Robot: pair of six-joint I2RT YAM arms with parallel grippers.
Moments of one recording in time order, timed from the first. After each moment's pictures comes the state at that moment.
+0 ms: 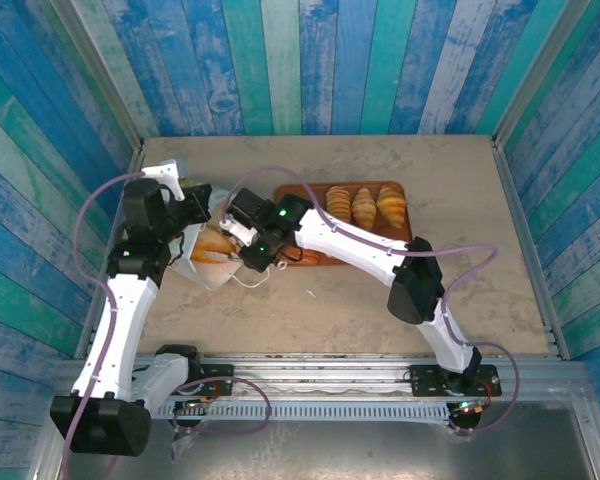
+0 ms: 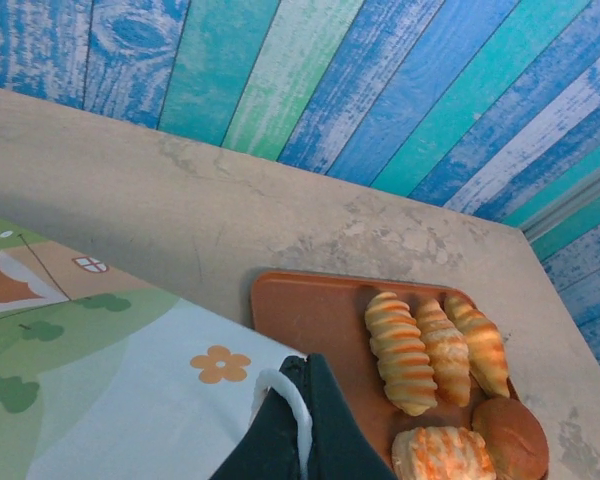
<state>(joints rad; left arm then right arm) -0.05 0.95 0.93 -0.34 0.30 -0.38 1.05 2.16 2.10 -1.06 -0.07 0.04</state>
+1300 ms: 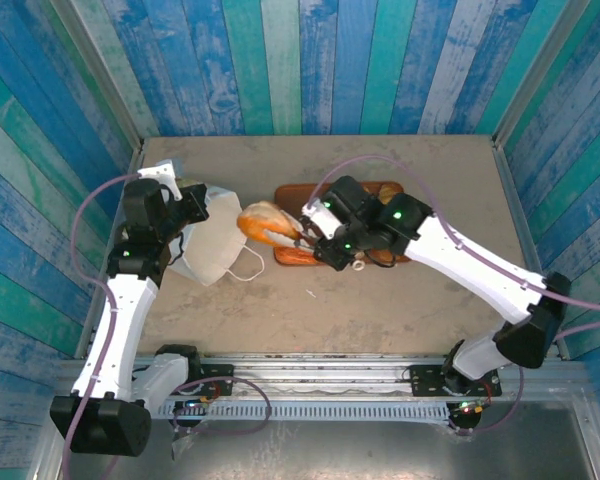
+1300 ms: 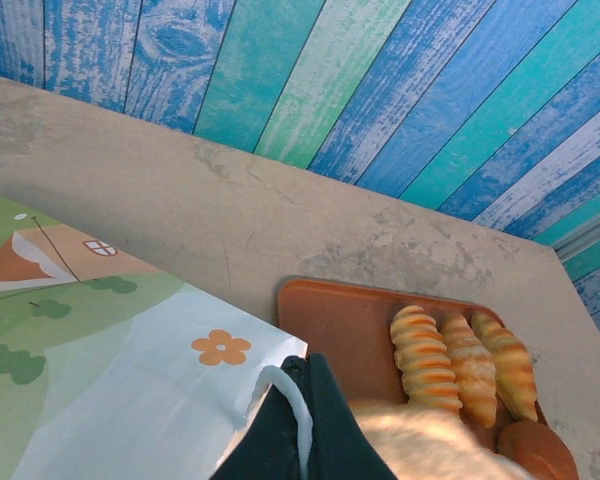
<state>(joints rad) -0.05 0.95 0.93 -0.35 0.23 -0.39 0.90 1.47 1.51 -1.05 -0.07 0.05</state>
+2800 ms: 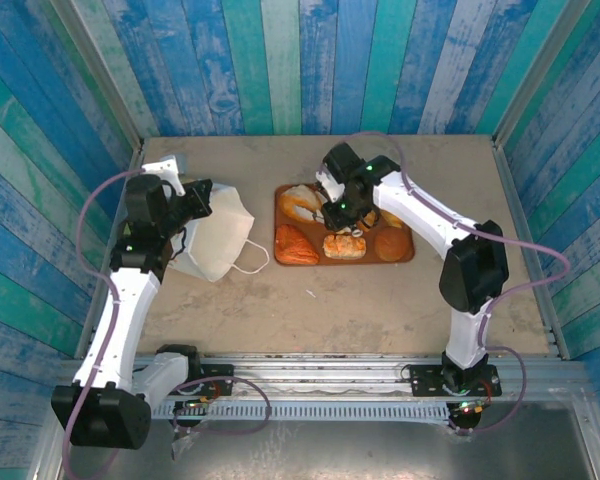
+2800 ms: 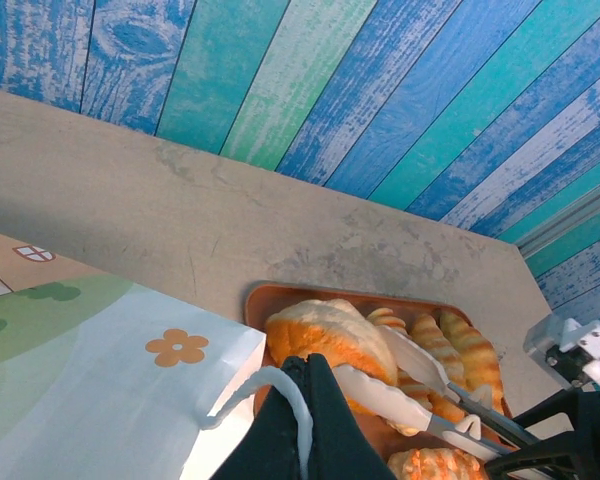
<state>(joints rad) -0.05 0.99 0.93 -0.28 0.30 -0.42 0.62 1.91 1.72 -1.05 -0.08 0.07</state>
